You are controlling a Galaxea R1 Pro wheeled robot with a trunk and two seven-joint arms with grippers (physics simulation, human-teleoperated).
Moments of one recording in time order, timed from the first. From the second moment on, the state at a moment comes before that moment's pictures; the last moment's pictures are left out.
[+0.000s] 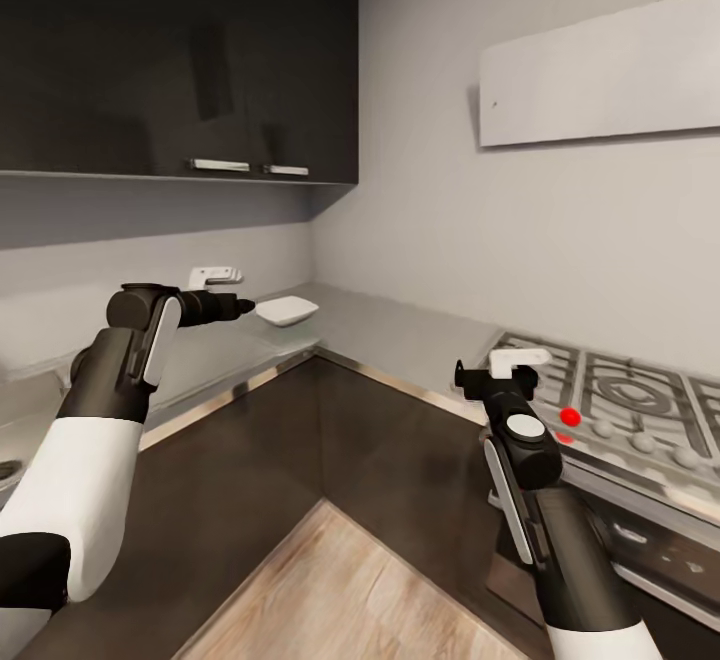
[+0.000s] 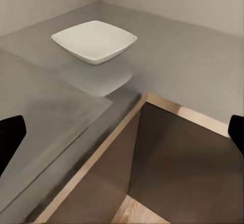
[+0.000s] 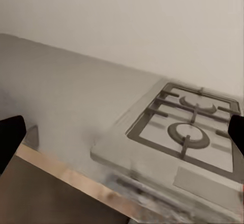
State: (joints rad) left arm -1.05 0.12 -0.01 -1.21 0.10 1.01 -0.13; right arm -0.50 0.07 0.12 -1.63 0.14 0.66 -0.26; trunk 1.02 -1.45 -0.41
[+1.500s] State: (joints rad) left arm -1.05 0.13 -0.01 -1.21 0.10 1.01 -0.13; right arm -0.50 0.07 0.12 -1.63 0.14 0.66 -0.26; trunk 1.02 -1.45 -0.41
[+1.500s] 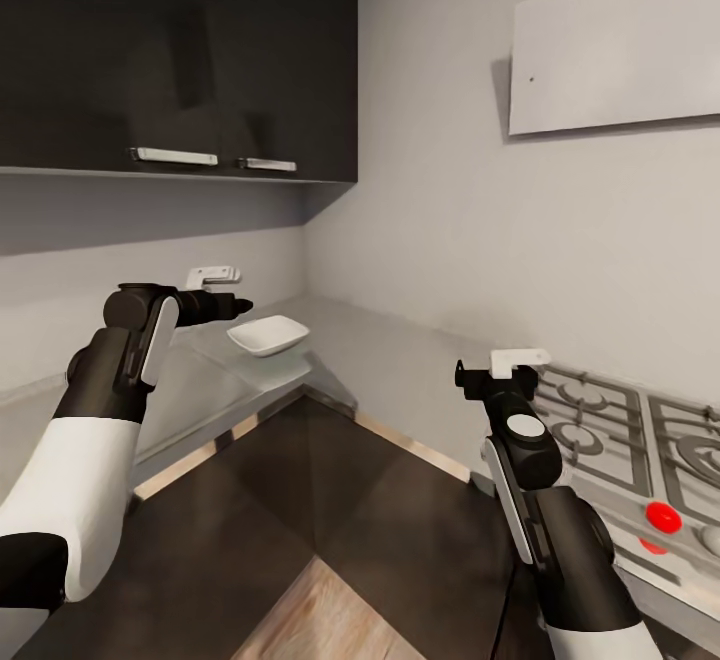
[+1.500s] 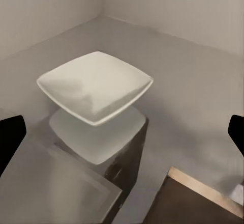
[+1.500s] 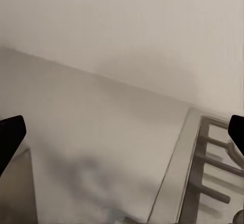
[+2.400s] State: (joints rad) left arm -1.05 0.13 -0.01 -1.20 0.10 1.01 -0.12; right arm -0.50 0.07 0.12 -1.63 0.14 0.66 -0.26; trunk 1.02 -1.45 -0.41
